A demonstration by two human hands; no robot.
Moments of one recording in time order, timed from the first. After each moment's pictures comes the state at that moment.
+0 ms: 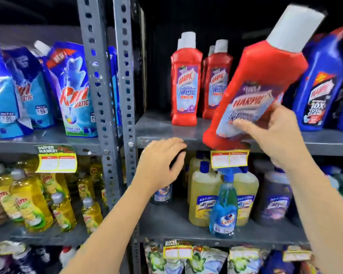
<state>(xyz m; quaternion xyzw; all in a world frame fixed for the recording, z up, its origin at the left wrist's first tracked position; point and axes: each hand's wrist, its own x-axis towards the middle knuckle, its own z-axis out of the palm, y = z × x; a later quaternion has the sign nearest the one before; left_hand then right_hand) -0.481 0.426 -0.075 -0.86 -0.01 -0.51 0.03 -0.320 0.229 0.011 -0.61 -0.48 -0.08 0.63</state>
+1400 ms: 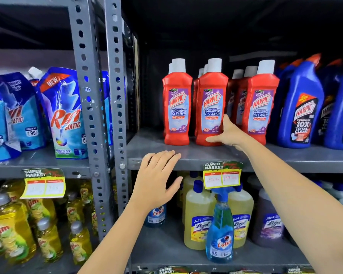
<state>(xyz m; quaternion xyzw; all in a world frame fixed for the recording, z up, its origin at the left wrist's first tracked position) -0.457 0.446 -0.086 -0.88 -0.06 -0.46 0.10 -0.205 0.337 0.023 -0.75 -0.43 0.07 0.49</state>
